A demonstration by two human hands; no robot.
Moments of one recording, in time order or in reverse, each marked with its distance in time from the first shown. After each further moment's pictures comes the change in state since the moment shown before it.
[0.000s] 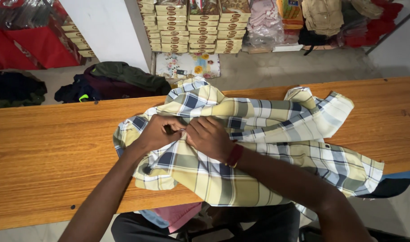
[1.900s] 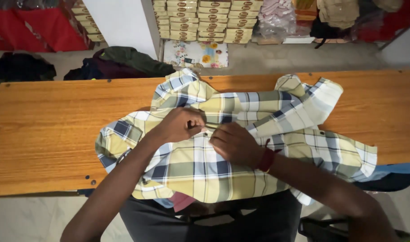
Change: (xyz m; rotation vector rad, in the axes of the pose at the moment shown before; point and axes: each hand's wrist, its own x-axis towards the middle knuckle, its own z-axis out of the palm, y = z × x) left_hand -0.020 0.053 0.022 0.282 -0.153 0.148; right_hand -0.050 -0.022 -0.052 0.127 -0.086 -0.173
